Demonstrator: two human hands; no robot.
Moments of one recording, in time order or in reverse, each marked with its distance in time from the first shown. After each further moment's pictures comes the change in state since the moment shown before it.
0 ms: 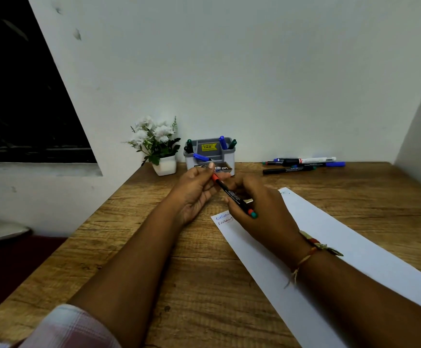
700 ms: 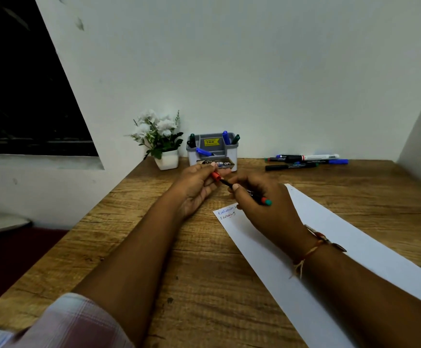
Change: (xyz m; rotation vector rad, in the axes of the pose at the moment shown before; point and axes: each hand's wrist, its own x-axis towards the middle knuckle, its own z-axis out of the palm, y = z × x) left_hand 0.004 0.000 -0.005 0.051 0.029 -0.029; right_hand 0.000 -0.002 0.001 0.153 0.055 0.046
